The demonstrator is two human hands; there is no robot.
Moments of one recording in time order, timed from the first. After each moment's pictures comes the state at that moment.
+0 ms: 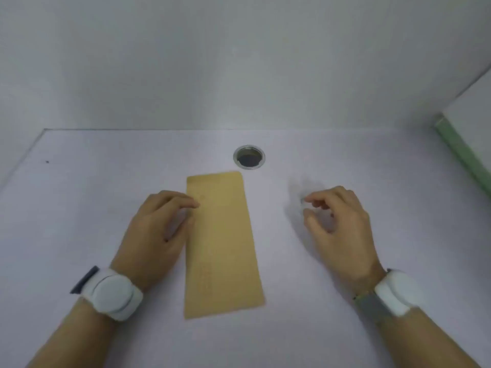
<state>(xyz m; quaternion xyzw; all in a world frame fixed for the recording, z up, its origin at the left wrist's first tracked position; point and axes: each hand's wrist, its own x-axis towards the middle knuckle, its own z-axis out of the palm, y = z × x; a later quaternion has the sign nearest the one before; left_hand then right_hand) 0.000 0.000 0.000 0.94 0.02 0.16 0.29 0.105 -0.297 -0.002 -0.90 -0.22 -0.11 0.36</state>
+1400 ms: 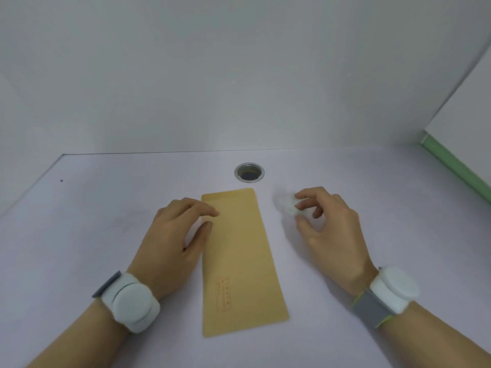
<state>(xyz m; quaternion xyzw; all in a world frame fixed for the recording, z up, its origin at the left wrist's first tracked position) -0.002 -0.020 -0.004 0.94 -0.02 0.21 0.27 0.094 -0.281 -0.003 -0.88 -0.21 -0.13 0.41</state>
